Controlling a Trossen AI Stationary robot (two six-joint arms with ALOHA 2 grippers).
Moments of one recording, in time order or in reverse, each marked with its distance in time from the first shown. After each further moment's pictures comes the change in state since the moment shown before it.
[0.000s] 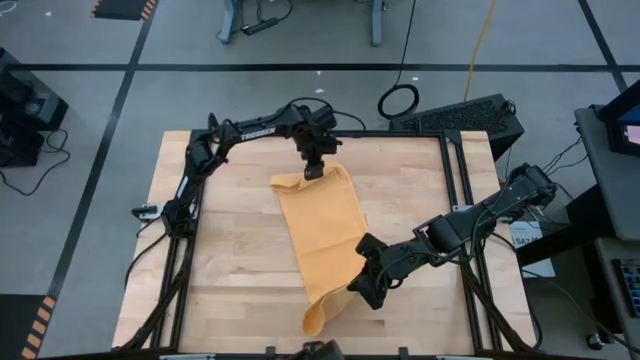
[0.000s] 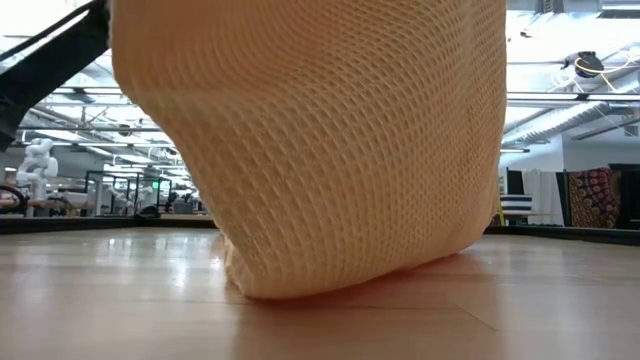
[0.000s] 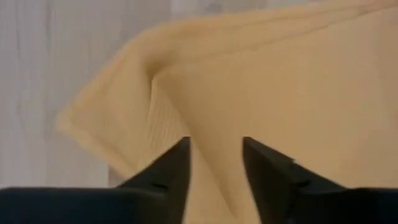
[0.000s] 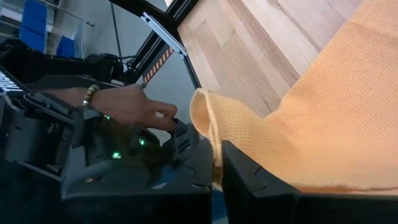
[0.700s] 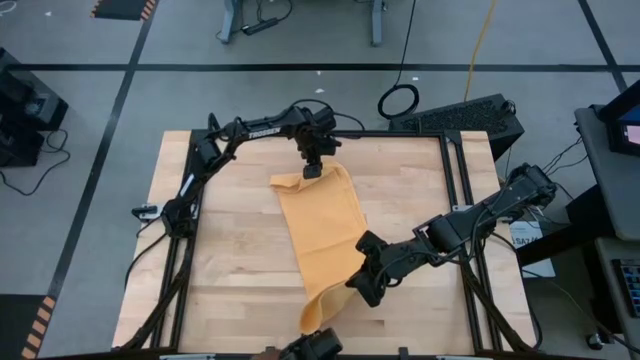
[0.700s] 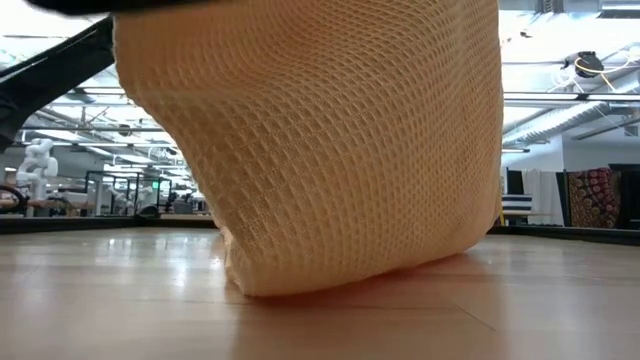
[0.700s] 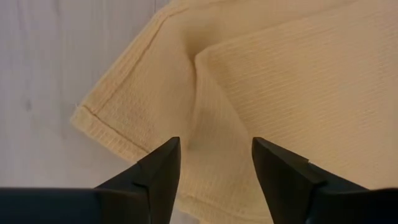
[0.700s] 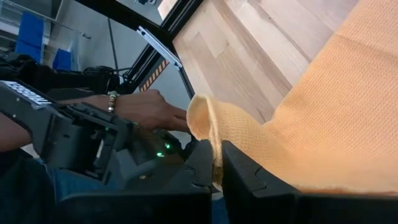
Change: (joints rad) left arm 0.042 0.091 0.000 0.035 -0.042 0.099; right arm 0.000 0.000 0.000 -0.001 0.050 0.014
